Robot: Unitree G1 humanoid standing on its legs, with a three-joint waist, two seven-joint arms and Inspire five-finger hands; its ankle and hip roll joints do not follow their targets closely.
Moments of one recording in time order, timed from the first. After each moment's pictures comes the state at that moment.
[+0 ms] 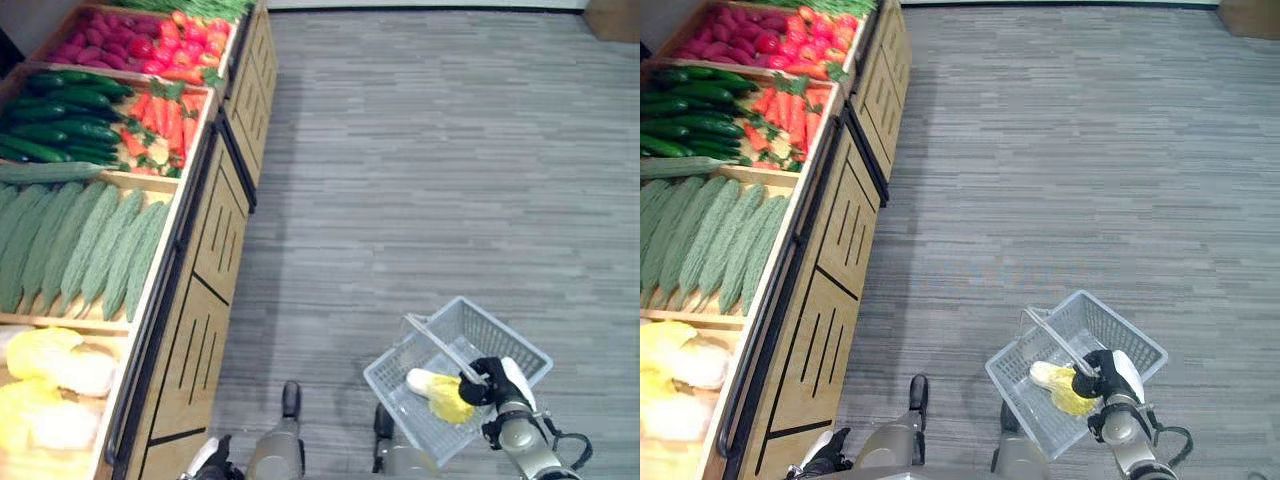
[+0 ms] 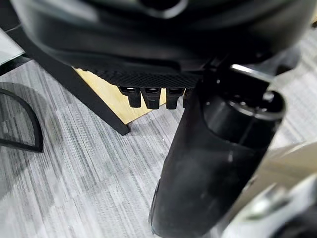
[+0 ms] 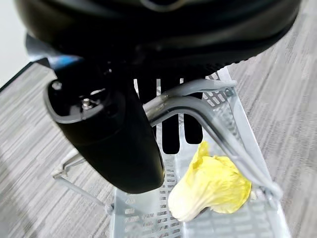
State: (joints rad) left arm 0.01 0.20 -0.23 1.27 0.29 -0.05 0.29; right arm 0.02 -0.46 0.19 0.88 -0.10 -0.13 -0.31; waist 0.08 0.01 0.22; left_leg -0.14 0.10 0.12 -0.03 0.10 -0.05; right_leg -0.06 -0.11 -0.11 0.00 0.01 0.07
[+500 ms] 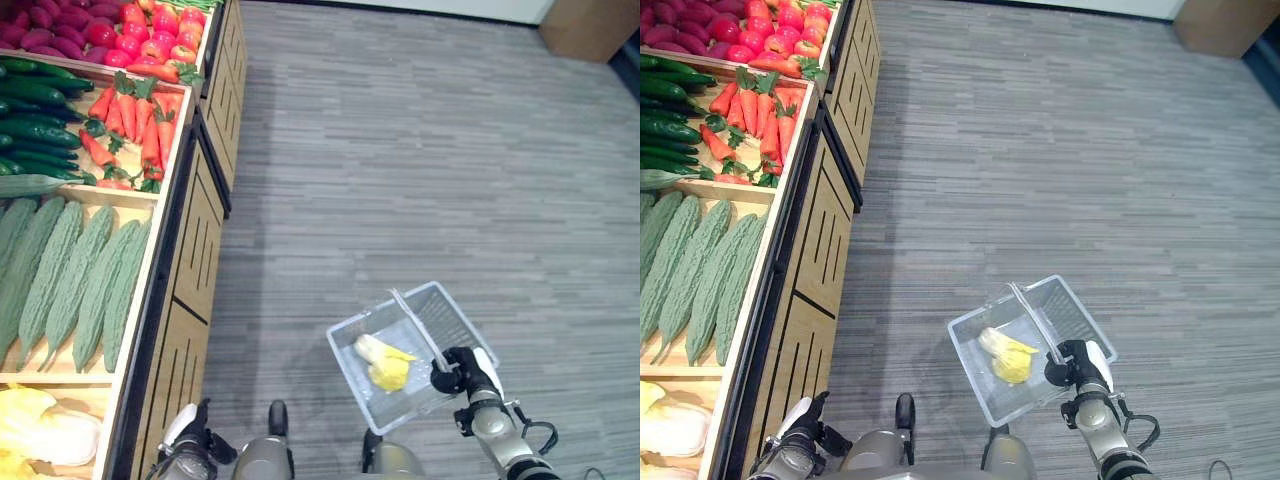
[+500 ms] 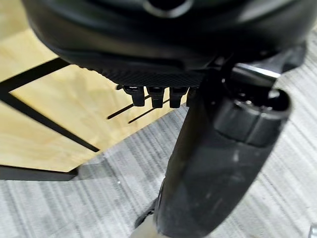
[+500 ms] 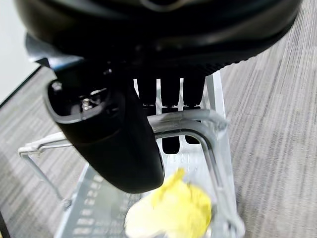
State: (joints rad) left arm -0.06 0.31 -0.22 1.23 0.23 -0.07 0.28; right arm -0.04 -0.35 0.21 0.87 -0.08 -0.12 -0.28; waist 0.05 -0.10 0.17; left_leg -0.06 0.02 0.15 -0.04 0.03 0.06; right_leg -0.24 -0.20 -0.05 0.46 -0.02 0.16
